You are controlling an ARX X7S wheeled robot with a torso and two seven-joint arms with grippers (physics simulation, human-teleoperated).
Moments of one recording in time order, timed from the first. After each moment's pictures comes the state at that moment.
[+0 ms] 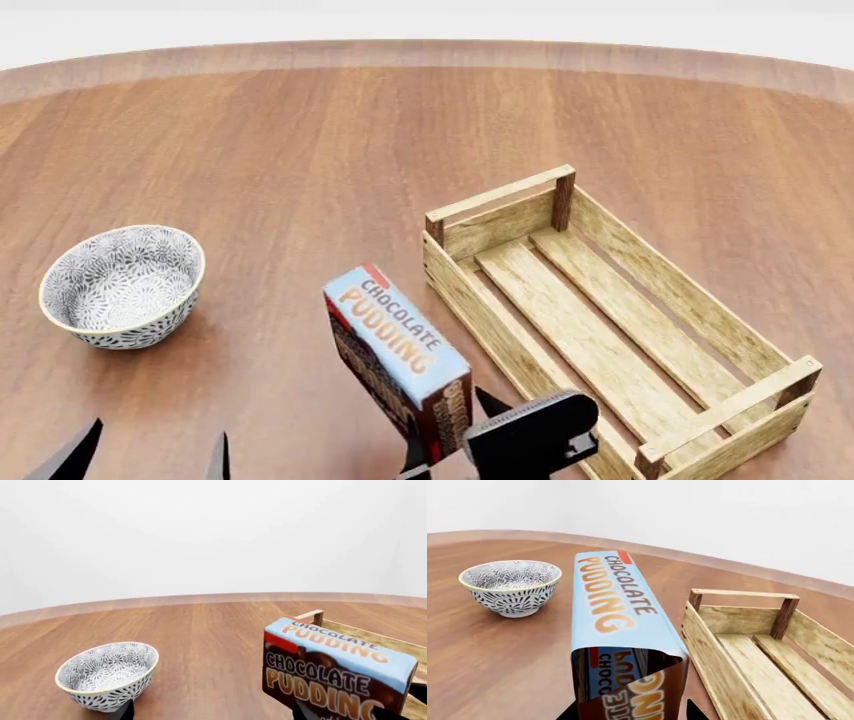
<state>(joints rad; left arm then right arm) -0.01 -0.27 0.31 0.21 -0.23 -0.05 -0.27 0.52 0.24 -0.62 0.65 0.39 -0.21 -0.07</state>
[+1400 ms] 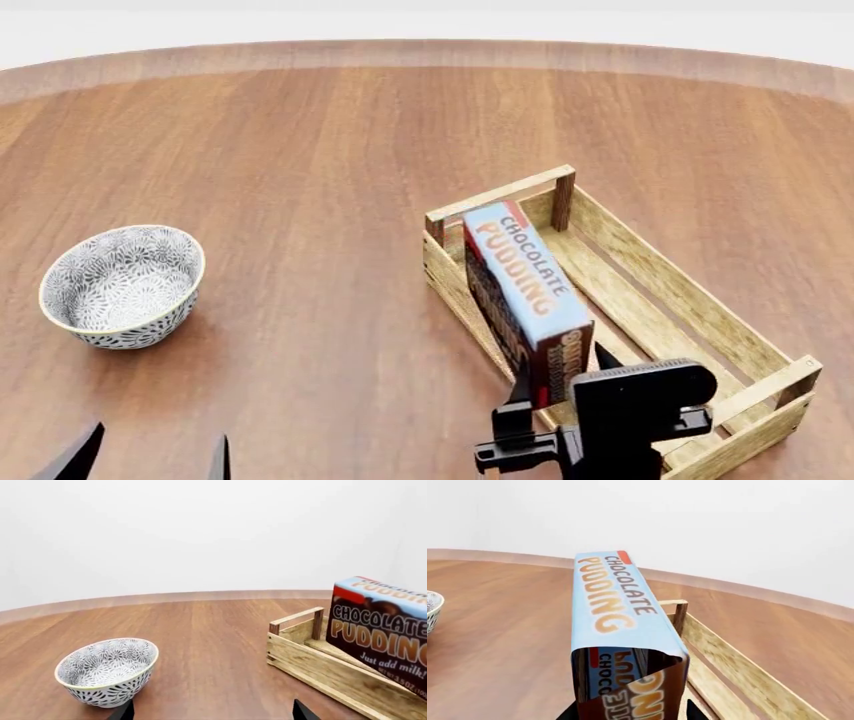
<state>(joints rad) -0.02 -0.28 0.33 0.18 -0.24 -0.03 -0.29 0.56 0.32 -0.52 0.62 0.42 -0.17 0.08</state>
